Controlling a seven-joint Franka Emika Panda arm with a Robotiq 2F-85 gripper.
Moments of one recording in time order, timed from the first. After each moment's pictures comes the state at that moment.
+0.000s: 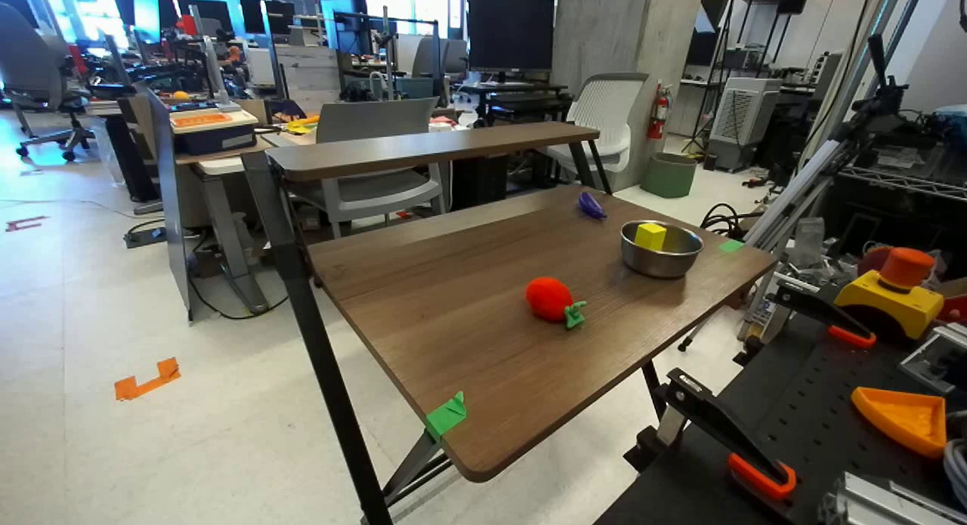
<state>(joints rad) 0.01 -0.28 -0.15 -2.35 0.07 2.04 -0.22</state>
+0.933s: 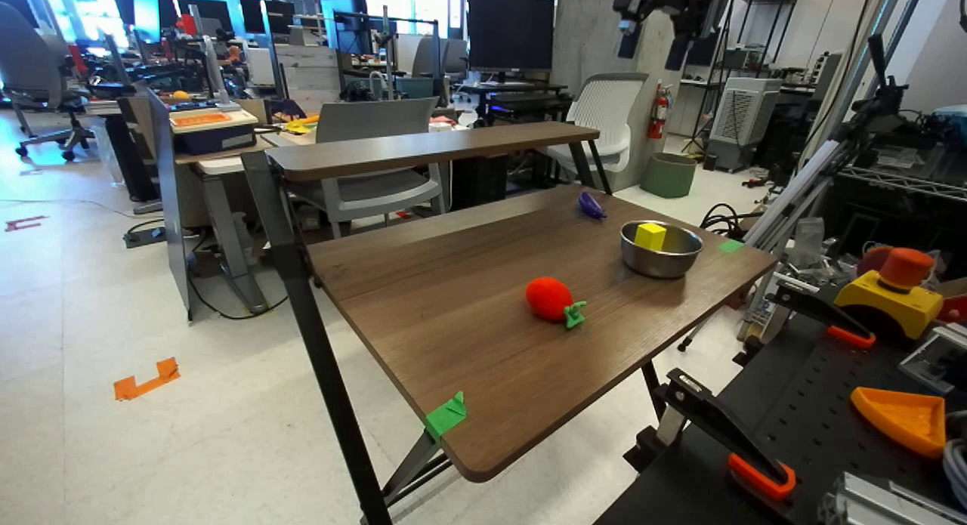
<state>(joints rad) -0.05 0.21 -0.14 -1.95 0.16 2.17 -0.14</state>
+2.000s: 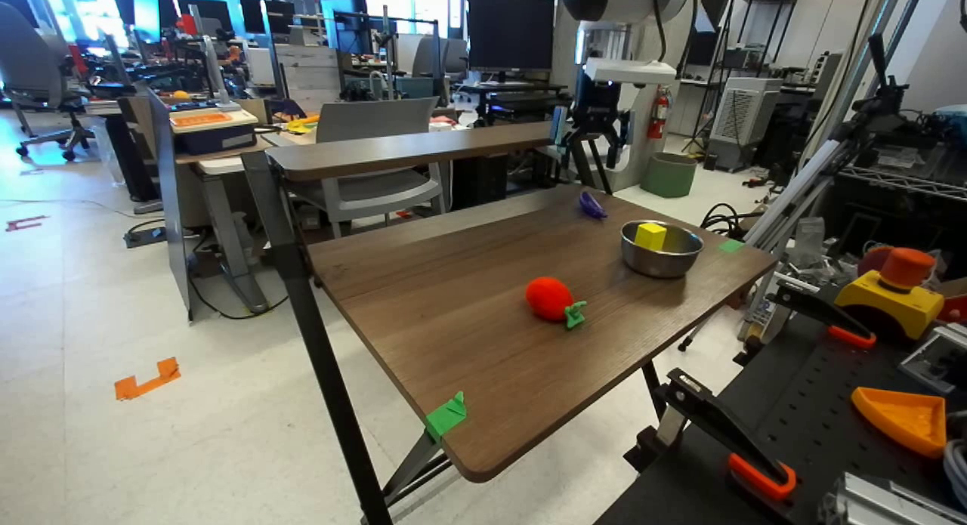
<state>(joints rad) -0.13 0.96 -0.14 -1.17 0.13 2.05 0.12</state>
